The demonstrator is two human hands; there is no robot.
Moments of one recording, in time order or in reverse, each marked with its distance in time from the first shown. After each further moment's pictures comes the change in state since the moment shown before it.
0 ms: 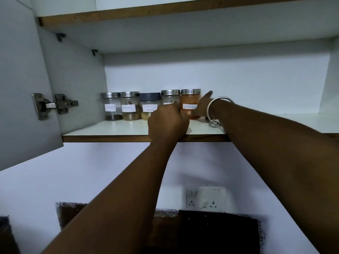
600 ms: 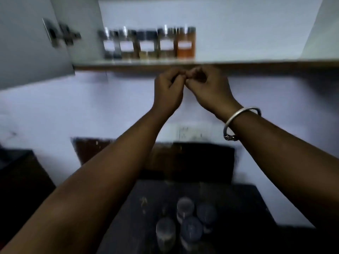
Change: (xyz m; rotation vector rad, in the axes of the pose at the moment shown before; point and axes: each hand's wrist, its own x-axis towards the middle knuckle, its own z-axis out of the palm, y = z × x) left_hand -0.137 0.019 -0.059 -0.842 -0.165 -0.096; right_hand -0.277 -0.009 0.044 0.775 0.364 -0.154
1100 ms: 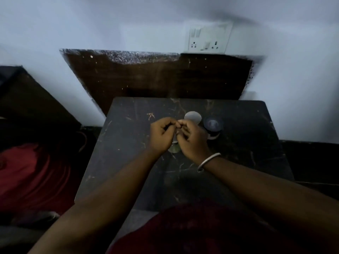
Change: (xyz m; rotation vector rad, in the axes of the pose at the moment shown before) left_hand -0.380 -0.120 -0.066 0.110 -0.214 -0.502; right_hand -0.352 0.129 0.136 0.127 -0.344 0.368
